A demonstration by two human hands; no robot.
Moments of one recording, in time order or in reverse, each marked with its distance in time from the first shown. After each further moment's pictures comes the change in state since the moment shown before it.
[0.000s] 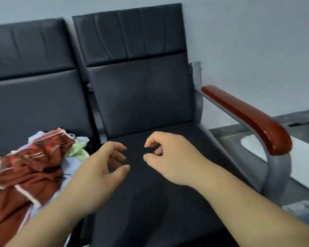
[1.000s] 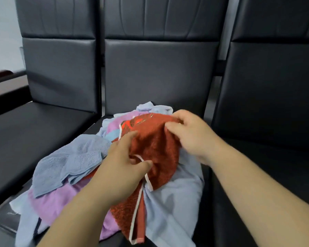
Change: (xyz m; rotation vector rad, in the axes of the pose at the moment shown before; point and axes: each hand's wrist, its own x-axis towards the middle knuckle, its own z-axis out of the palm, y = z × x) left_hand -0.034 -0.245 -0.157 -0.156 0.325 -0.448; right_hand 0.203 -0.186 0.270 0.510 -0.254 -0.156
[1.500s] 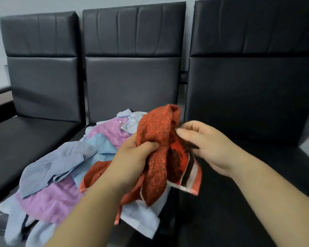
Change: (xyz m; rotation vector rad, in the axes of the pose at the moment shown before) left_hand -0.033 0.086 0.057 -0.792 -0.132 0.031; right_hand -0.105 -0.017 -0.103 0.172 -0.057 0.144
